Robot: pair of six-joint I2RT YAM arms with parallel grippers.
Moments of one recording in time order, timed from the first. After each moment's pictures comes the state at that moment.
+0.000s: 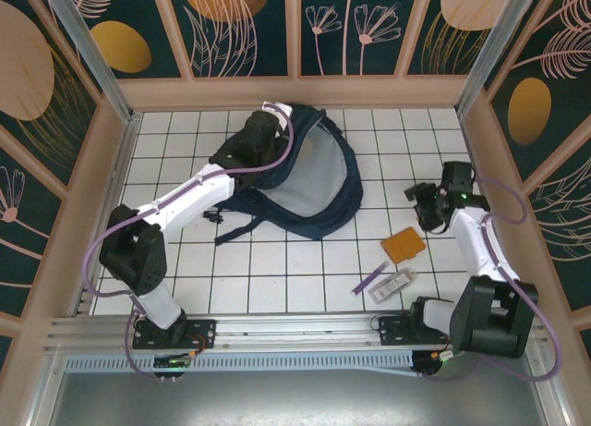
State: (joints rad) left arm -0.62 1.71 1.40 -0.16 -0.26 -0.02; right arm -0.13 1.18 0.80 -0.68 -0.23 0.96
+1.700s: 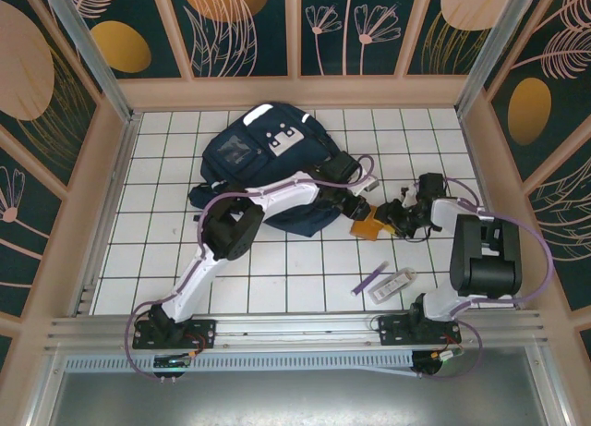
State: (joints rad) left arm -0.86 2.45 1.99 -0.53 0.51 -0.17; right arm -0.06 1.56 0.70 -0.39 -0.61 0.41
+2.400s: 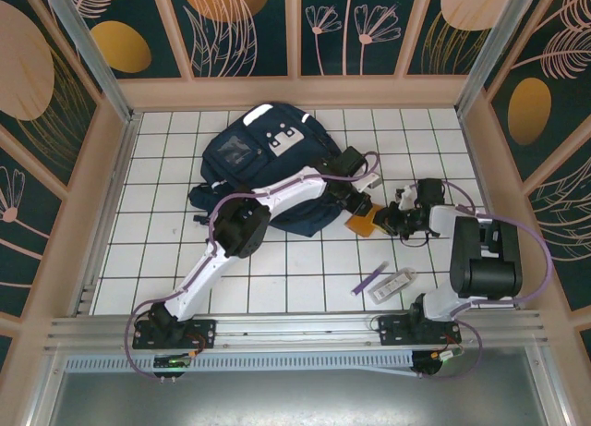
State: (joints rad) left arm -0.86 2.57 2.26 -0.73 0.44 -0.15; right arm -0.06 1.52 0.64 -0.27 -0.71 0.41
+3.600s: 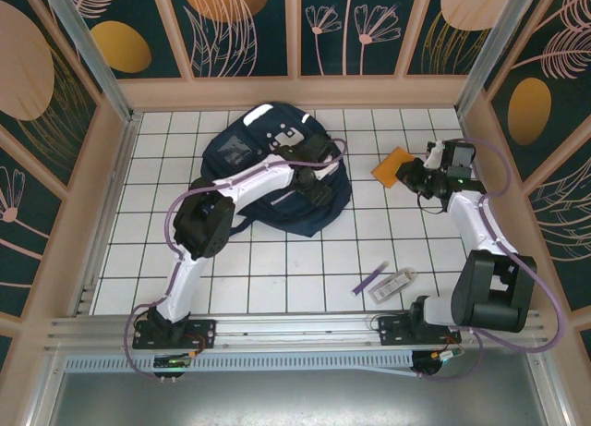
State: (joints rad) left arm -0.76 2.23 1.86 -0.78 -0.07 0.01; right arm -0.11 1.34 0.92 -0.36 -0.53 0.50
